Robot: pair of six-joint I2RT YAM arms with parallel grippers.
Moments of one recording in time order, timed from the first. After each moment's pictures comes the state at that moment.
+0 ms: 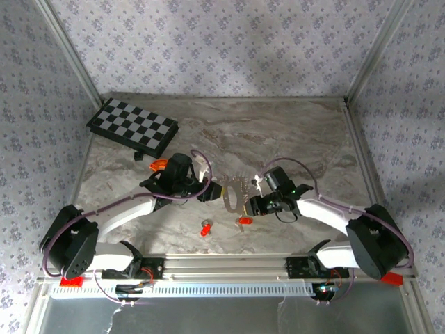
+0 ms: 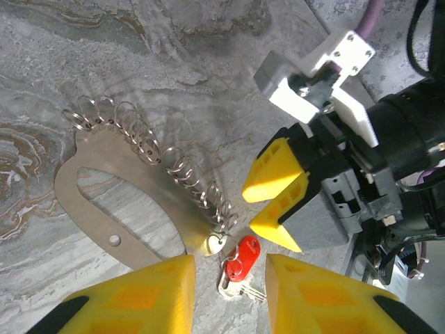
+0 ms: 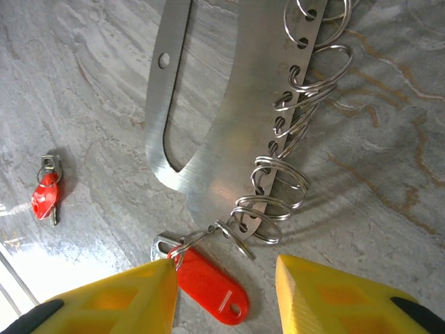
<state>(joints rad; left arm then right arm) -0.70 1.30 0.70 -0.02 0.53 -0.38 0.59 1.31 0.57 -0.30 -0.41 0.33</state>
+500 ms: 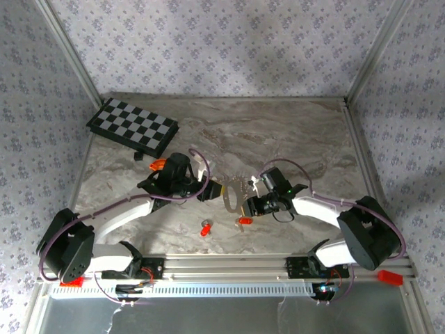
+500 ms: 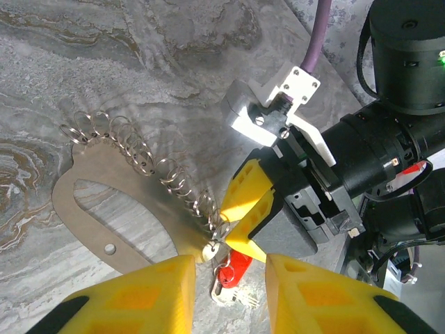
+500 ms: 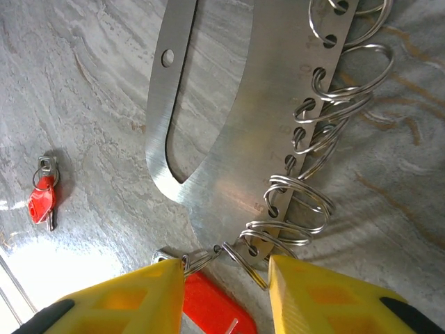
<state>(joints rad) -0.70 1.27 0.69 -0.01 0.53 -0.39 0.61 1.38 0.56 -0.24 -0.44 0.33</state>
